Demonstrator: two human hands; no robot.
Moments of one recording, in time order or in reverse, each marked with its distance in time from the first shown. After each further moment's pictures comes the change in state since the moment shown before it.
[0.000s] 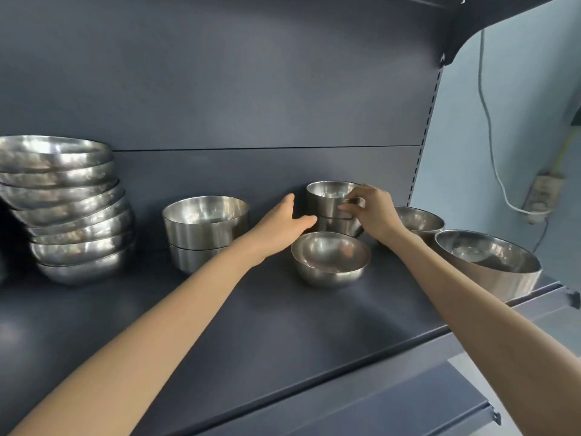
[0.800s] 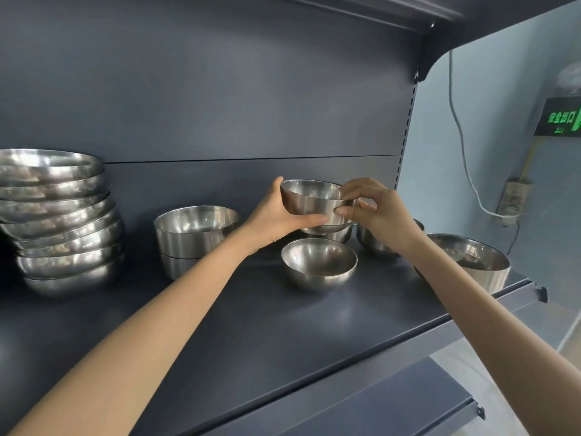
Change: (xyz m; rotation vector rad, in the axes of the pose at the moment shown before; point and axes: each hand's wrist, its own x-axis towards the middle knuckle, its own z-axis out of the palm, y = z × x) left_hand 0.011 0.015 -0.007 -0.075 0.085 0.131; right_hand -0.045 -0.043 -0.050 0.452 -0.040 -0.075
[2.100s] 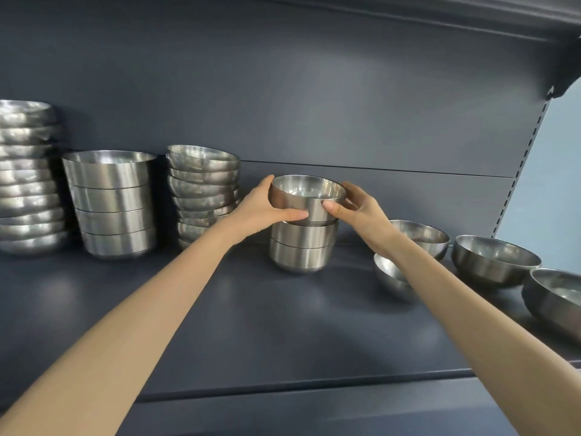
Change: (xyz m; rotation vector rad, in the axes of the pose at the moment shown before) left_hand -0.073 -0.046 -0.149 0.095 0.217 -0.148; right_hand 0.040 -0.039 0.149 0.346 -0.282 0.091
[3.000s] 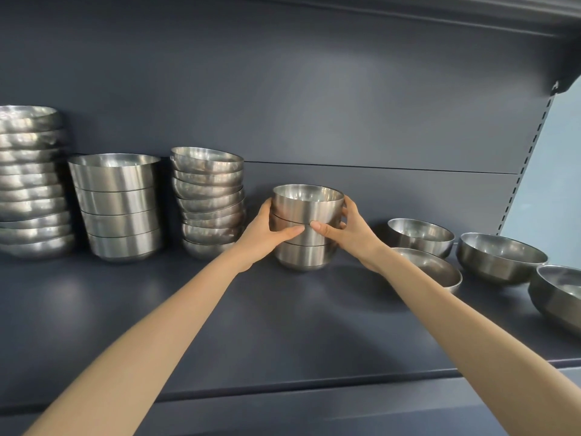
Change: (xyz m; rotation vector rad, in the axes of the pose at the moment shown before) left_hand -0.011 -0.039 0.024 -0.111 0.024 -0.028; right_hand -0.008 0.024 0.023 0.016 -0.028 0.139
